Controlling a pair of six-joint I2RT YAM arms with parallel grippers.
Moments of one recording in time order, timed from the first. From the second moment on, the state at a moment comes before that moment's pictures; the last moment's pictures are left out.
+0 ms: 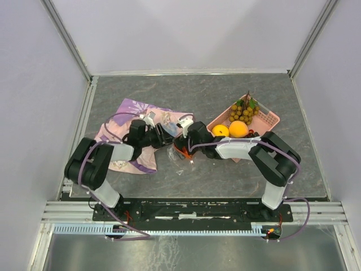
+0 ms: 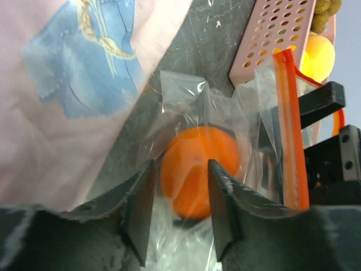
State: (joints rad) left arm -0.34 1.68 0.57 0.58 0.52 -0.77; right arm 0.82 1.82 0.96 0.16 -0.04 0.18
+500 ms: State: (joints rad) left arm -0.33 1.17 0.32 0.49 0.45 -0.76; right arm 0.79 1.58 0.79 0.25 -0.07 0.25
